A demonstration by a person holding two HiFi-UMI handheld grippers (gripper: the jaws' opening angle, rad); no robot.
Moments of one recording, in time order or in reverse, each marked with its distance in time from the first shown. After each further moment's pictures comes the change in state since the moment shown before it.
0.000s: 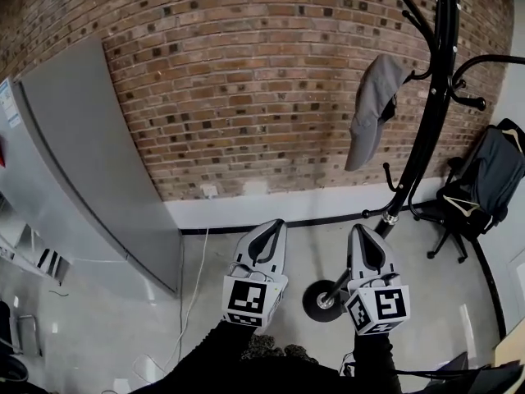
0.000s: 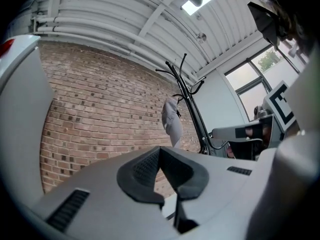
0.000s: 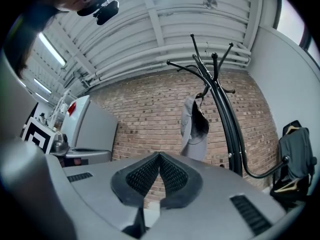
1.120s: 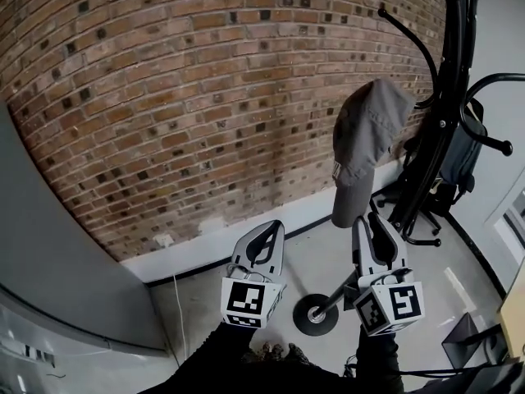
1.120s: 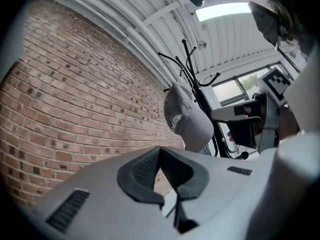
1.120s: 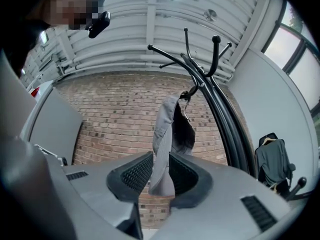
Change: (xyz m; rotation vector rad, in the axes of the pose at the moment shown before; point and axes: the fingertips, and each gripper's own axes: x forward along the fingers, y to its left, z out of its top) left arm 0.186 0.043 -0.022 -0.075 -0.047 -0.316; right arm 0.117 -0.079 0.038 -0.030 -0.068 -0.332
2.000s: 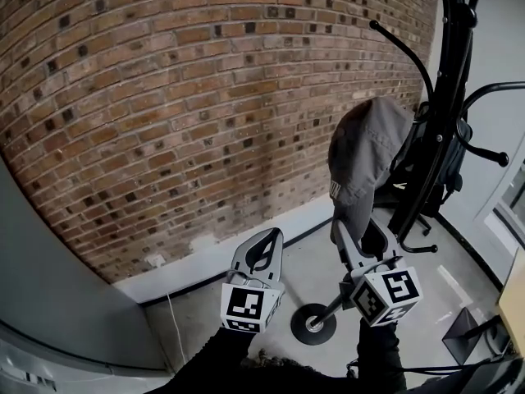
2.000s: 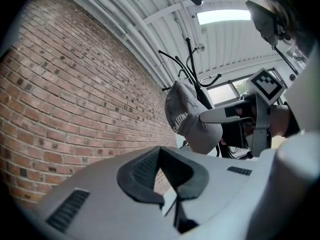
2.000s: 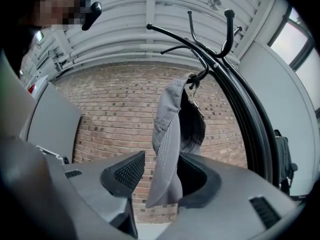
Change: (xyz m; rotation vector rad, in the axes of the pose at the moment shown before) left arm 0.028 0.014 -0.003 -0.004 -0.004 -0.086; right arm 0.046 0.004 -0.014 -0.001 0.095 0.020
